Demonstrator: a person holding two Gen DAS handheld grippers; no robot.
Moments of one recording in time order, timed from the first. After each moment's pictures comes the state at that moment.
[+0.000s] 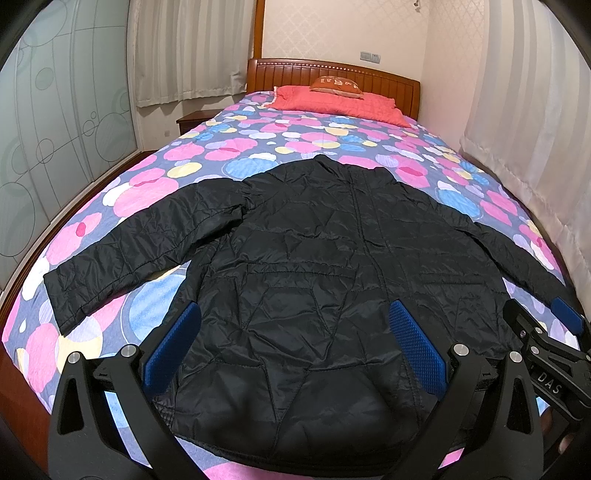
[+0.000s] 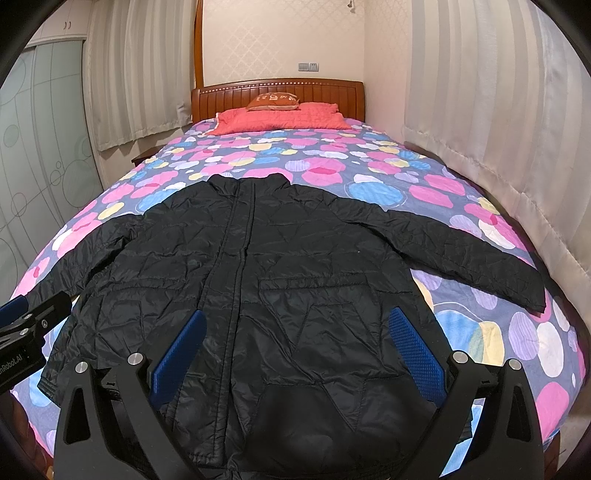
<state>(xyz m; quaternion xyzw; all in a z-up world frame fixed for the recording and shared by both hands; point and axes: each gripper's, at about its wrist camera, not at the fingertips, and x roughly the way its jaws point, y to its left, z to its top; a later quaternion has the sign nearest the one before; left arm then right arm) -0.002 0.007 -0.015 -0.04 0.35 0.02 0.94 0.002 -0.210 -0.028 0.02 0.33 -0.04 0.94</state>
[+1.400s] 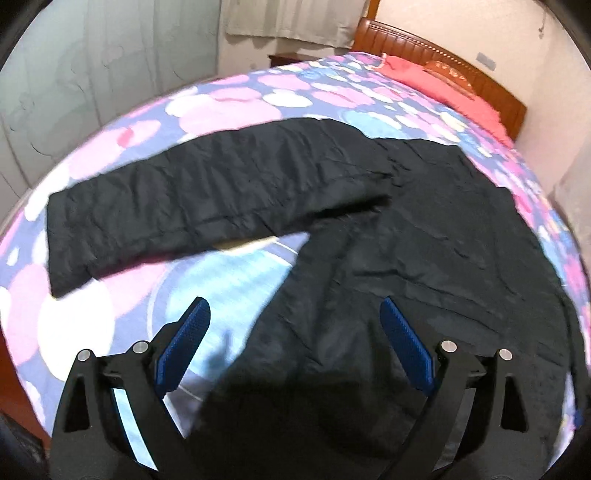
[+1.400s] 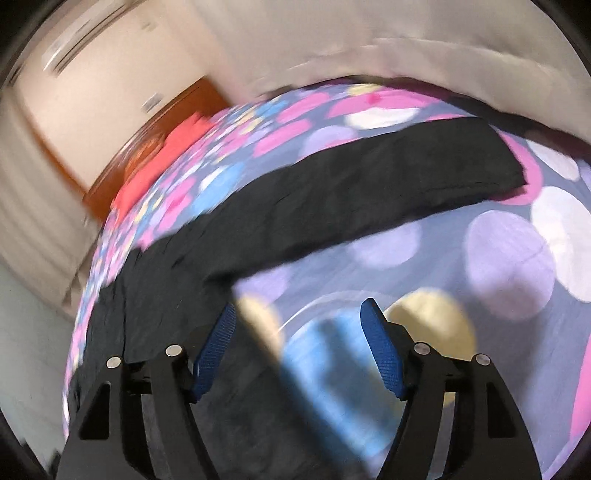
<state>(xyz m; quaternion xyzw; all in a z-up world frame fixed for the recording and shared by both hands) 0.069 0.141 -0.088 -0.15 0.43 0.17 0.87 0.038 -0.471 -0.121 0.35 0.32 -0.18 0.86</state>
